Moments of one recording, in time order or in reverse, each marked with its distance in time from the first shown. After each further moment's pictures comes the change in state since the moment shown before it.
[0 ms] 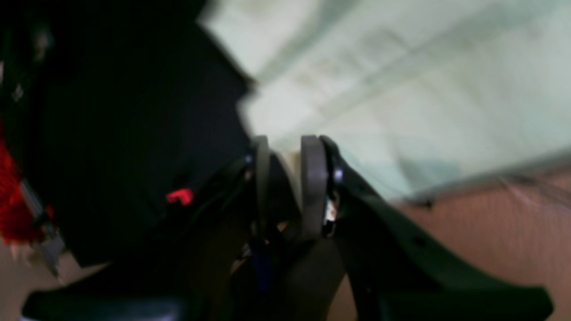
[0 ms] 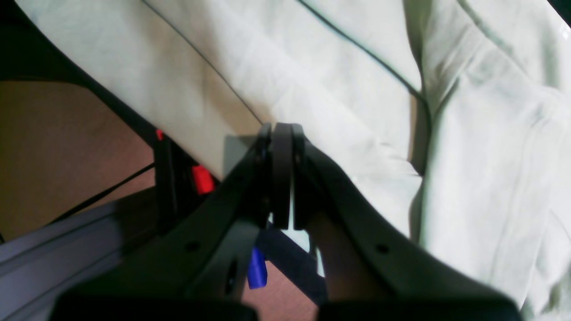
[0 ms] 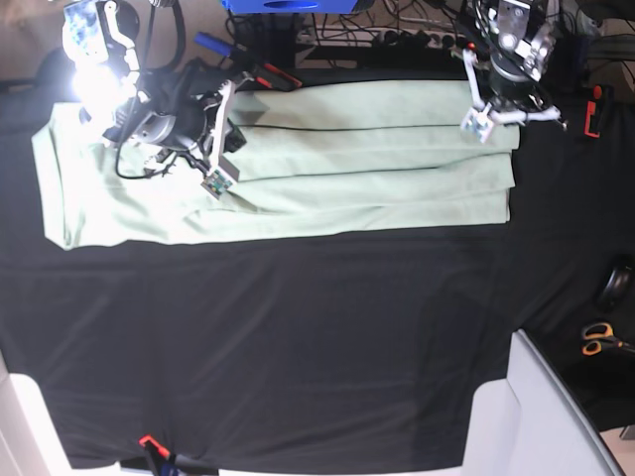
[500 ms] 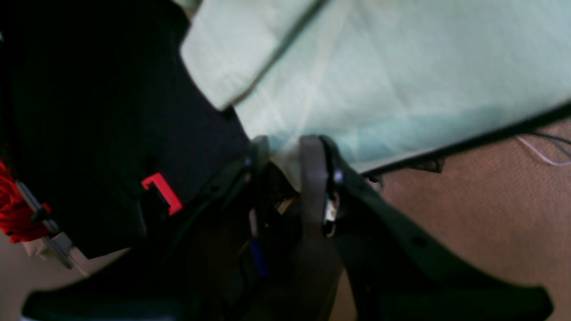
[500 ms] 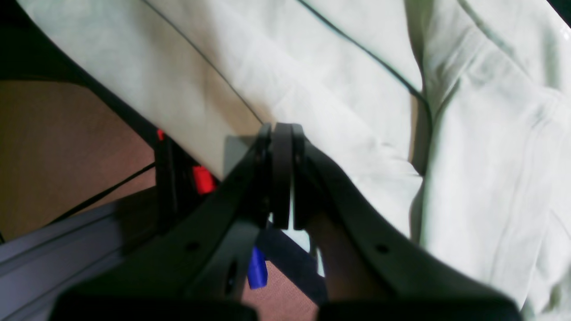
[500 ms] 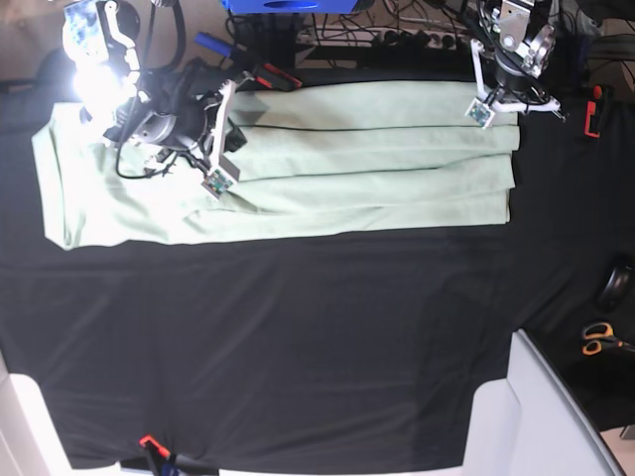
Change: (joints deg) left arm -2.0 -1.9 0.3 -7.8 0.4 0.4 -0.2; right arm 0.0 0.0 0.0 0.0 0.0 0.0 0.0
